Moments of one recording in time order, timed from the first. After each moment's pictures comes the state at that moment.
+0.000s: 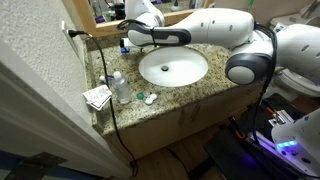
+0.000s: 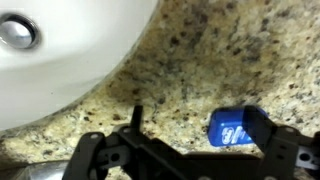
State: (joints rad) arm 0.45 1.42 -0.07 -0.36 -0.07 2.11 0.77
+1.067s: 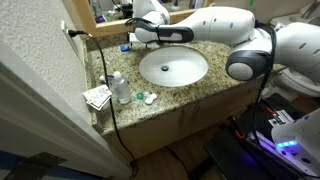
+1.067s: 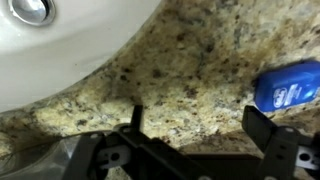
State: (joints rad) arm 0.40 1.43 -0.09 -0.37 -0.09 2.17 0.84
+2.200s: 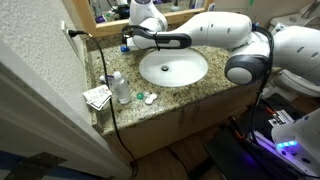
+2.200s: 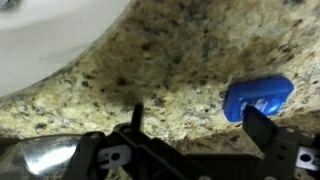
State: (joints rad) arm 0.43 1.45 -0.09 -0.37 -0.11 2.27 0.79
